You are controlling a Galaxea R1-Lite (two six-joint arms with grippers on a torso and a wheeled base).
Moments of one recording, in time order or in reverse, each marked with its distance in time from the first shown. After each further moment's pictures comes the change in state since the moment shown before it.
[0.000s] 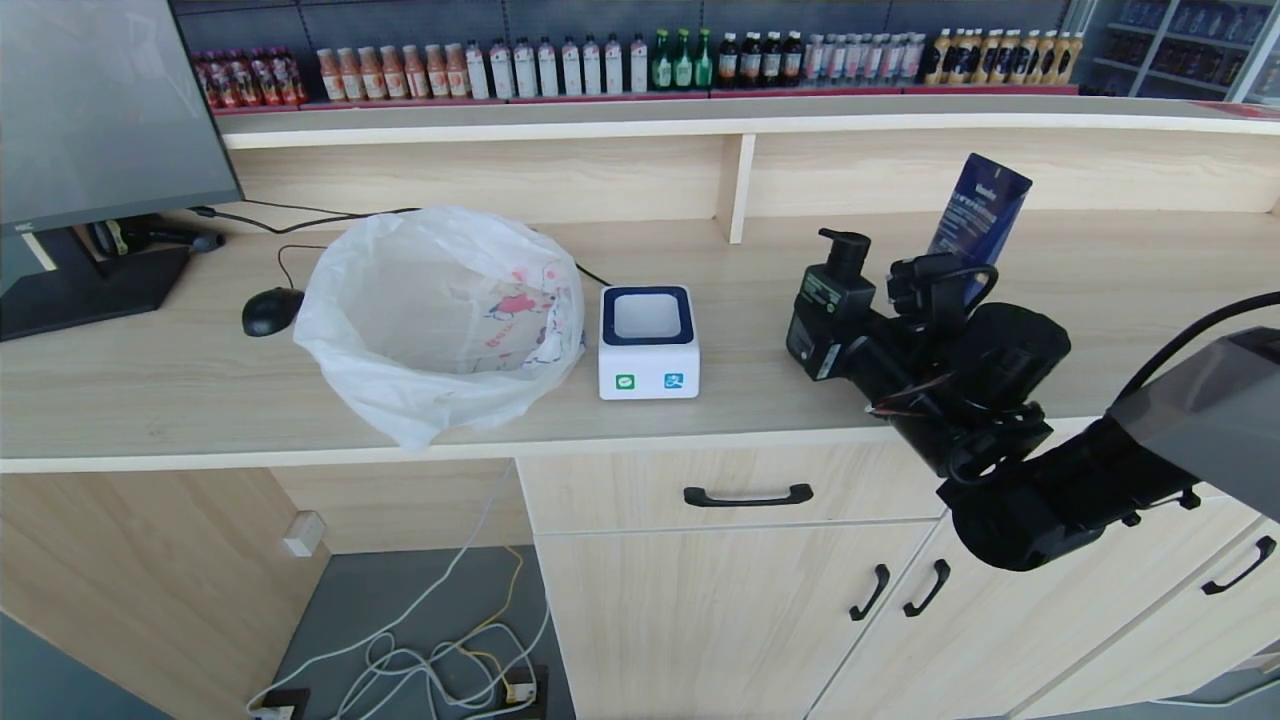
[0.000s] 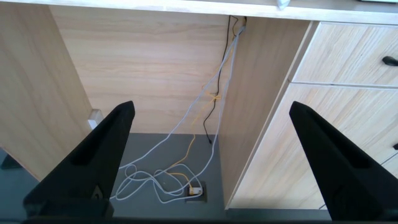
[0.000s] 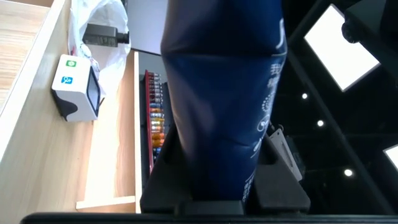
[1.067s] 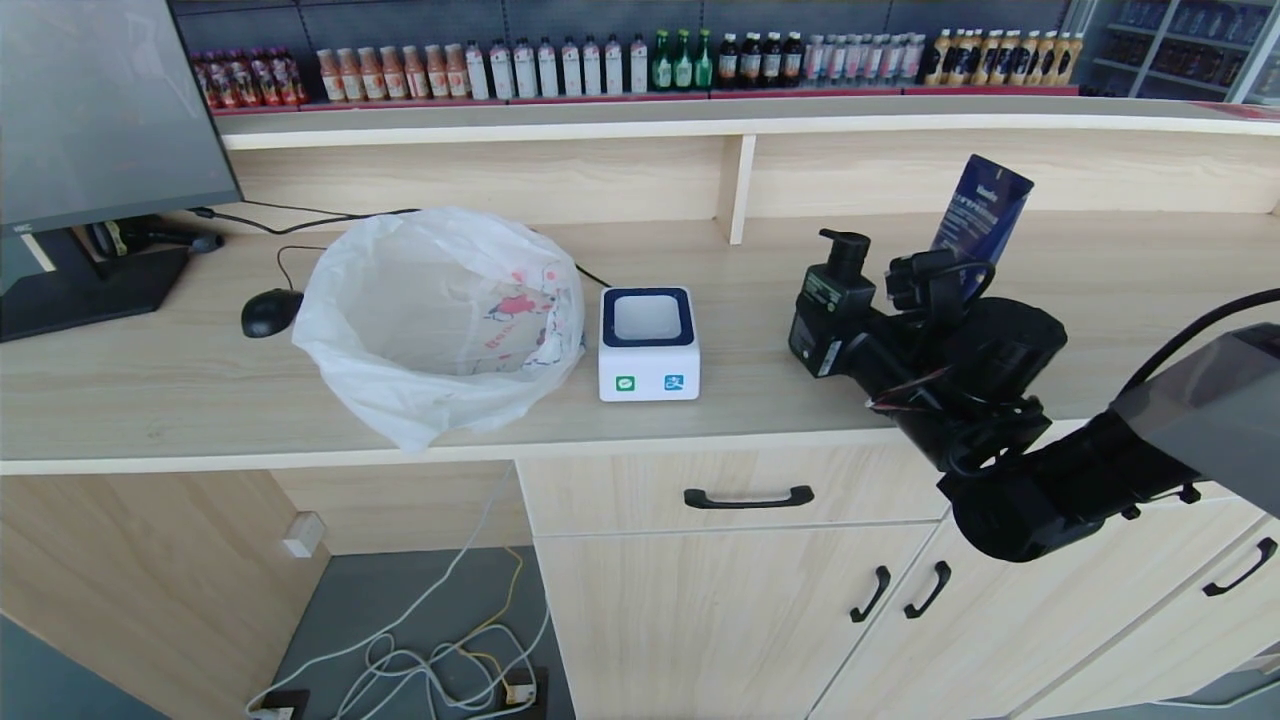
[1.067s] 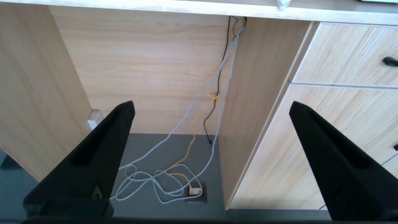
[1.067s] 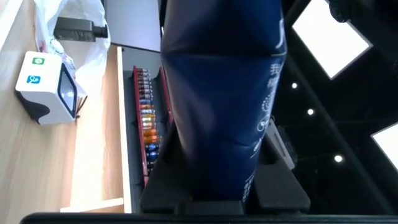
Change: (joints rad) left arm 0.000 0.000 0.000 0.000 0.000 0.000; right arm -0.012 0.009 -0.028 0.047 0.000 0.002
